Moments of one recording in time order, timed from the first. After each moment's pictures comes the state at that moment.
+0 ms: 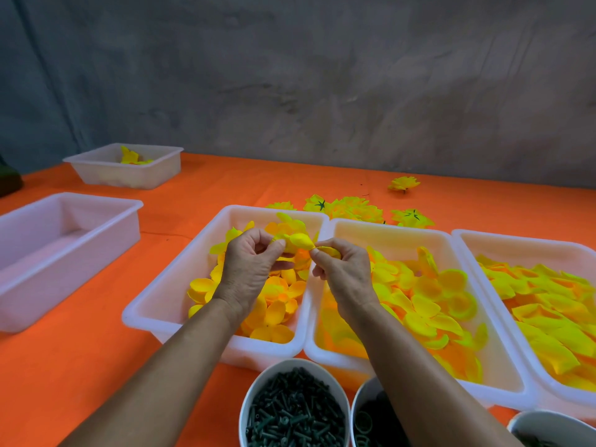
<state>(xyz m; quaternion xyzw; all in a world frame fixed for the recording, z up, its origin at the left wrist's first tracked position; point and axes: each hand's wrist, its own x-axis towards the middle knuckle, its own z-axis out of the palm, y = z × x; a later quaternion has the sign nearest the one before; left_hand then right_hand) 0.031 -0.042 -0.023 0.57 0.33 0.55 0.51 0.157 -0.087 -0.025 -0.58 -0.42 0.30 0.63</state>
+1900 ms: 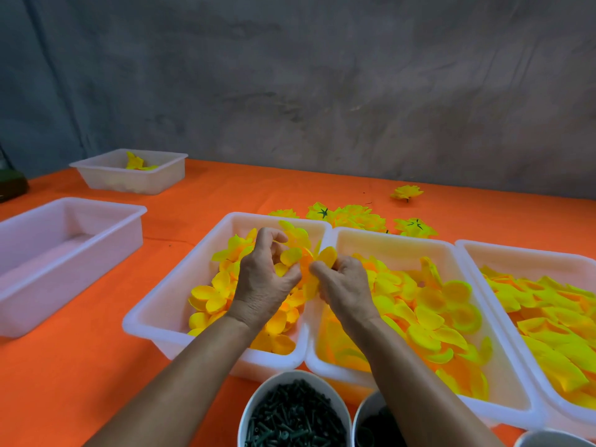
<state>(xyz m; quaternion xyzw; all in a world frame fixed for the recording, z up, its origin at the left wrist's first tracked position) 0.038 -0.049 -0.028 0.72 0.37 0.53 0.24 0.155 -0.089 -0.027 -0.63 -0.51 0.20 0.55</state>
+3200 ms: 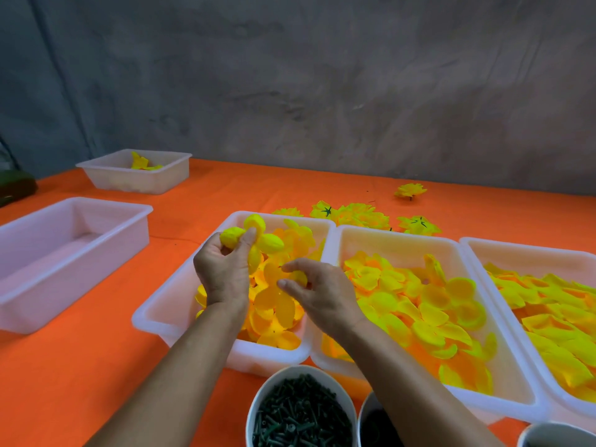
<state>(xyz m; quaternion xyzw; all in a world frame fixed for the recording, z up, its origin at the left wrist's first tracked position) 0.016 -0.026 -0.026 0.40 0.43 0.71 0.40 0.138 -0.091 -0.033 -0.65 -0.65 0.10 0.37</state>
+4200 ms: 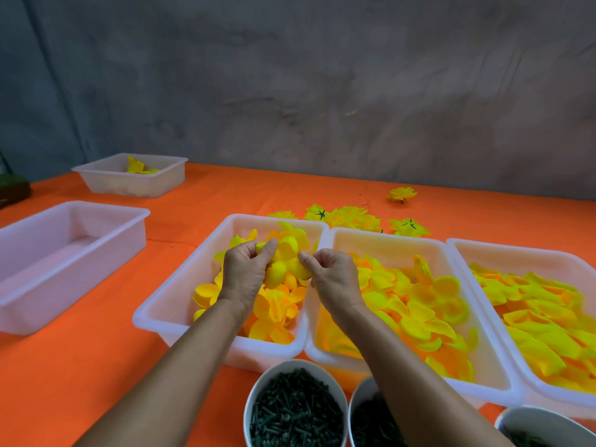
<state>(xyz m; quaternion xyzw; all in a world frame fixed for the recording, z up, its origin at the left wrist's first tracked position) 0.029 -0.032 -0.029 0.53 0.40 0.56 0.49 0.146 -0.087 -0.020 -0.65 -0.48 0.22 0.55</state>
